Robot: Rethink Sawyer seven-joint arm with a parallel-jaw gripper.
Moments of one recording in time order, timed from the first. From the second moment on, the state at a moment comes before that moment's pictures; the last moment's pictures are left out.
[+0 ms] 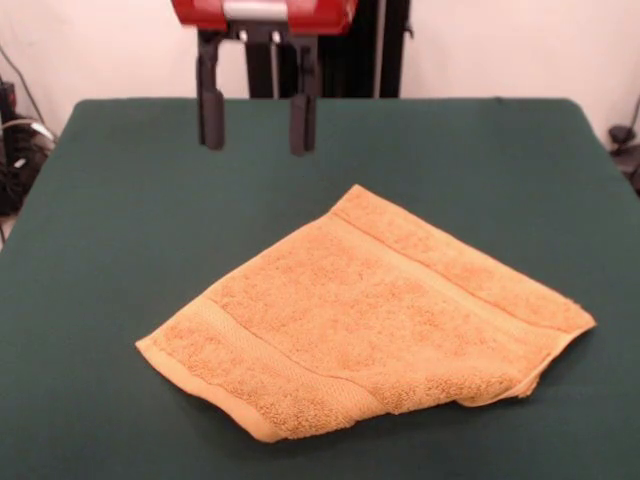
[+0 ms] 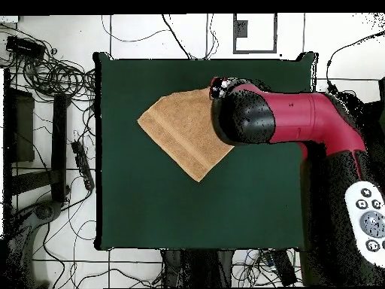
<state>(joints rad) -0.52 -0.81 0.45 1.43 -0.44 0.62 2.00</state>
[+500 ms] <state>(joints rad) -0.44 -0.86 0.39 1.44 -0.44 0.63 2.00</state>
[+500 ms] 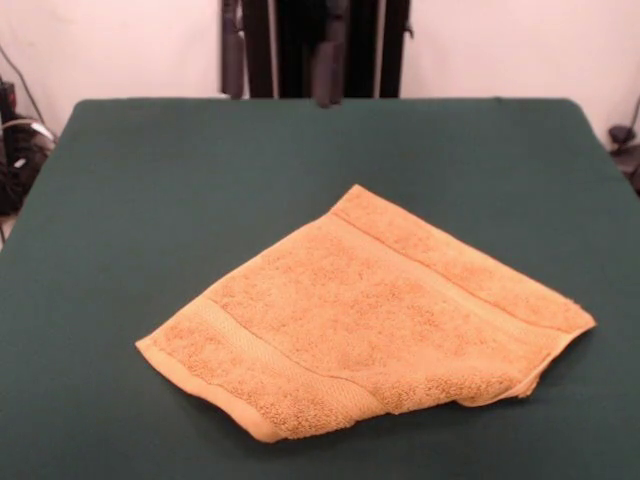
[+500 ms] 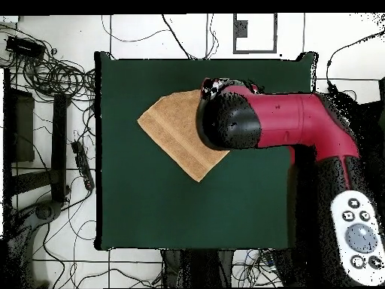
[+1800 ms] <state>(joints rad) -0.30 -0.70 0.27 1.50 -0.42 0.49 2.00</state>
